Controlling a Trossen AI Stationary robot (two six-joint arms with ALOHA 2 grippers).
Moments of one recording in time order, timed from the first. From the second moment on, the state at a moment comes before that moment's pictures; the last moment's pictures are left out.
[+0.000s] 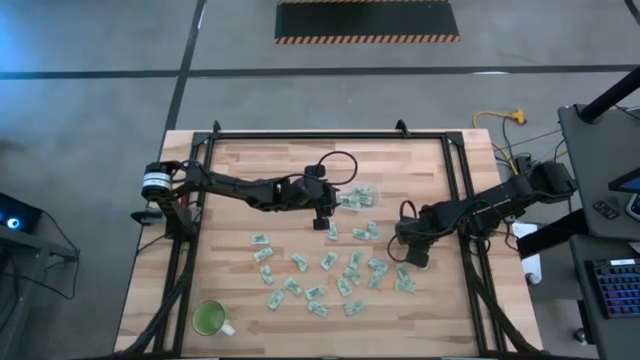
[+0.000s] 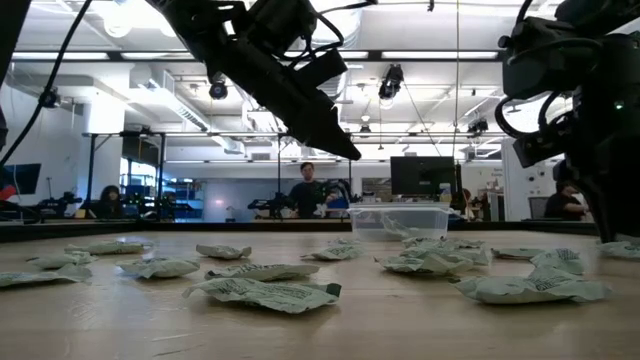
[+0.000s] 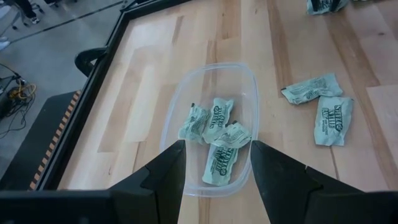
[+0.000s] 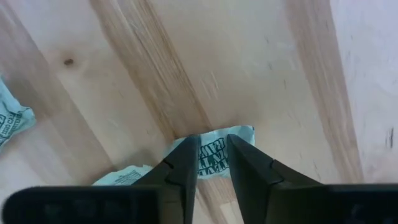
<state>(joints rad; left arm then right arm) 0.08 1.73 1.07 0.12 -0.24 0.26 0.20 1.34 0.56 -0.79 0.02 0.64</state>
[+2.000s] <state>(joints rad) -0.11 1.65 1.07 -0.43 -0.23 0.06 -0.20 1.44 0.70 -0.13 0.28 -0.10</state>
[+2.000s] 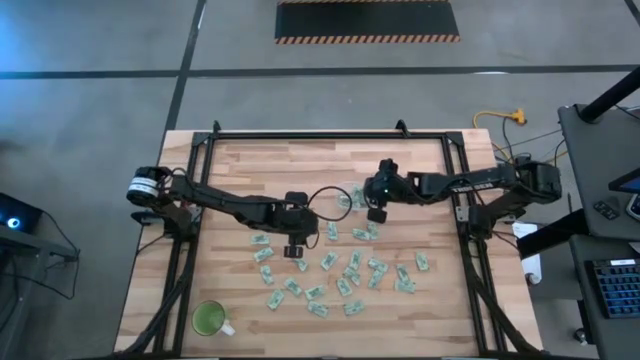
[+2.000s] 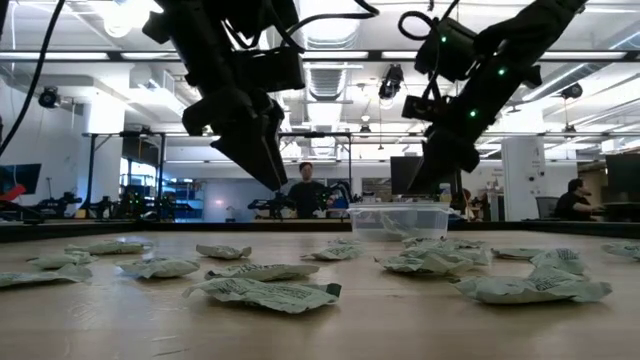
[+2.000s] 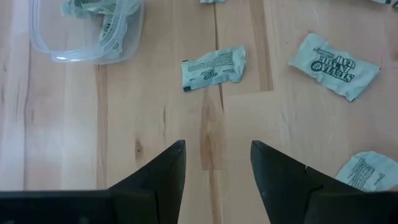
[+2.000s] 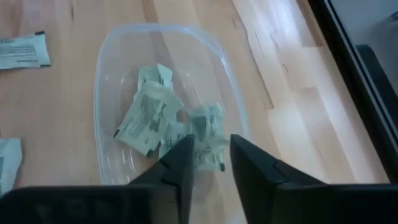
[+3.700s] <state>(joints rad) -0.01 1.91 1.05 0.04 -0.03 0.22 0.21 1.20 0.70 -0.28 0.28 0.03</state>
